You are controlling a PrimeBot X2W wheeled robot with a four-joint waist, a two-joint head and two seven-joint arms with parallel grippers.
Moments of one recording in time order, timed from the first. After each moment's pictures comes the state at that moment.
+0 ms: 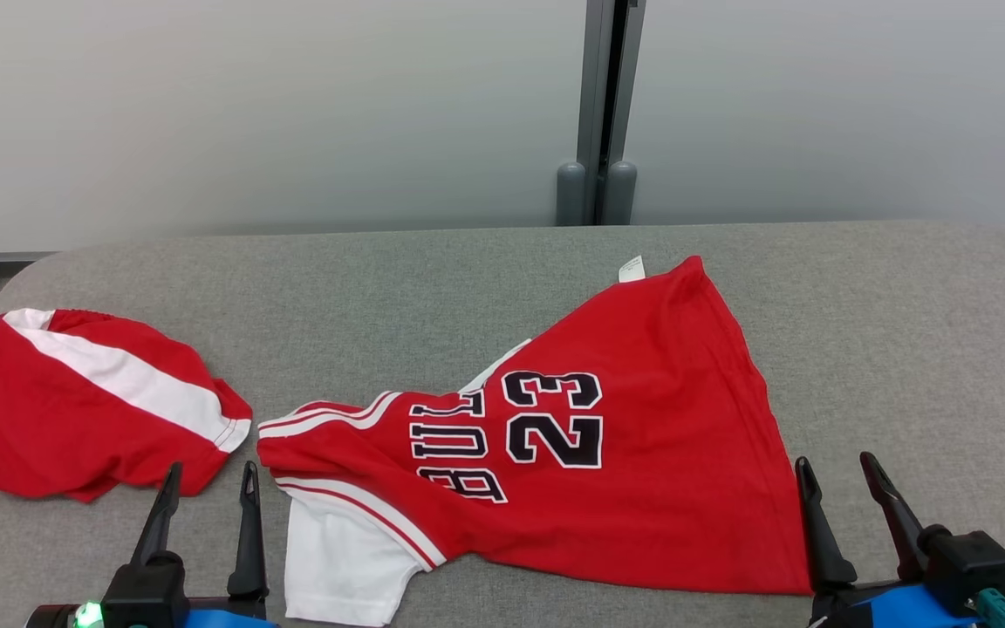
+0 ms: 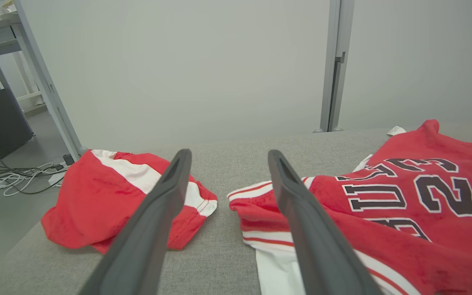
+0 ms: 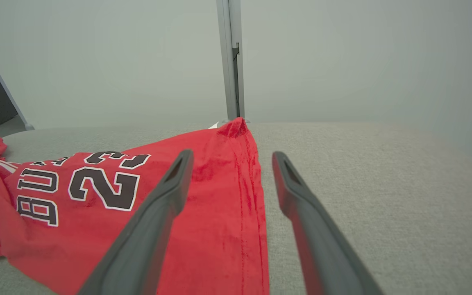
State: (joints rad) left arm 0.07 0.12 -0.03 0.19 -0.05 -0.03 -0.26; right arm 0.02 -0.05 -0.03 0.22 0.11 0.13 -0.26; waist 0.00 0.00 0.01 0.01
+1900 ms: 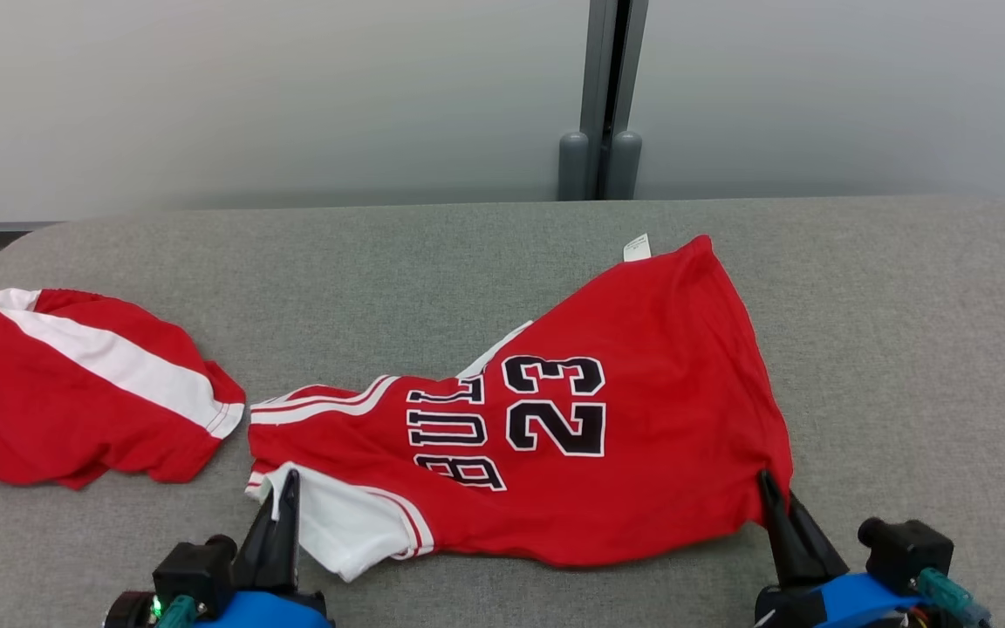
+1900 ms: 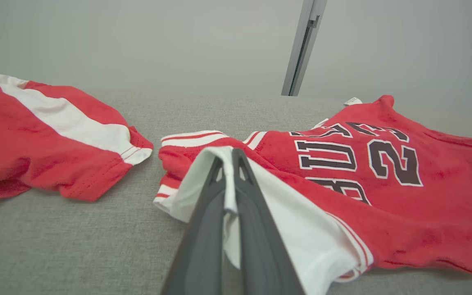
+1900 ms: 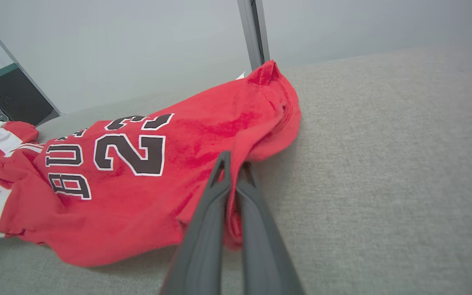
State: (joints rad) left arm -0.02 0.08 -0.11 0.42 -0.19 -0.12 -0.26; right arm -0.05 -0.05 0.10 0.44 0.29 0.13 -0.26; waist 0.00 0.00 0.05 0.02
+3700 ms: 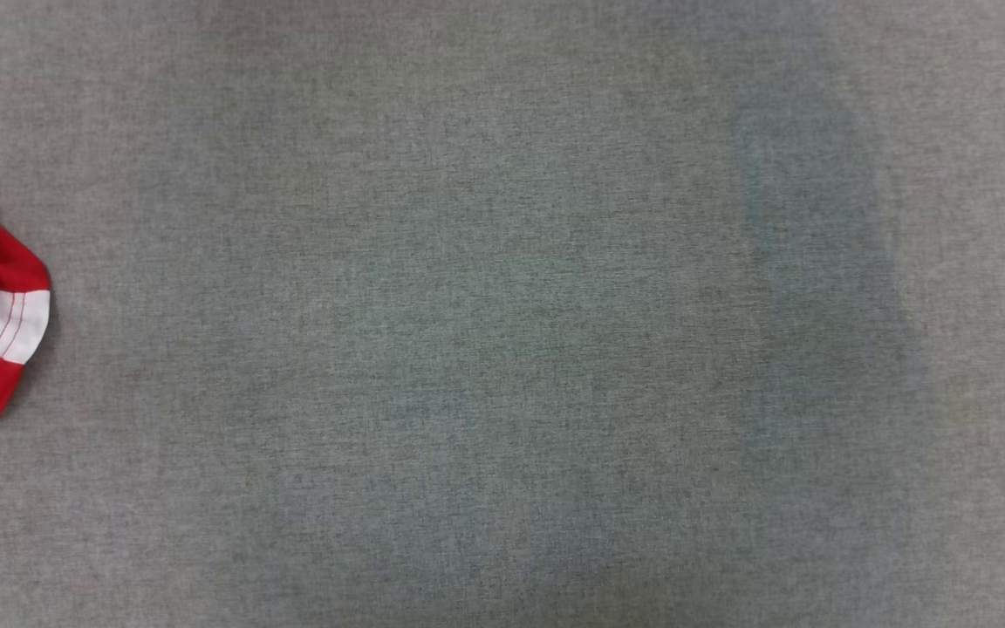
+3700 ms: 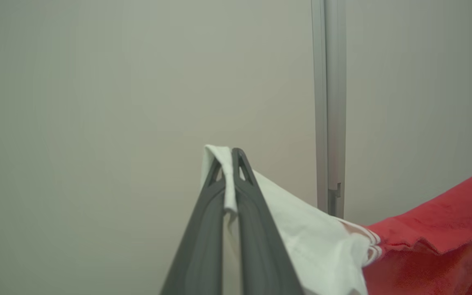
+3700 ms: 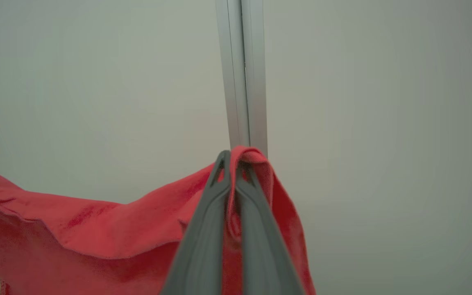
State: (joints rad) left arm -1.53 0.37 -0.46 0.74 -0.51 -0.13 -0.24; right arm -1.64 -0.21 0.33 1.01 0.51 0.13 -0.26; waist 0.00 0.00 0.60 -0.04
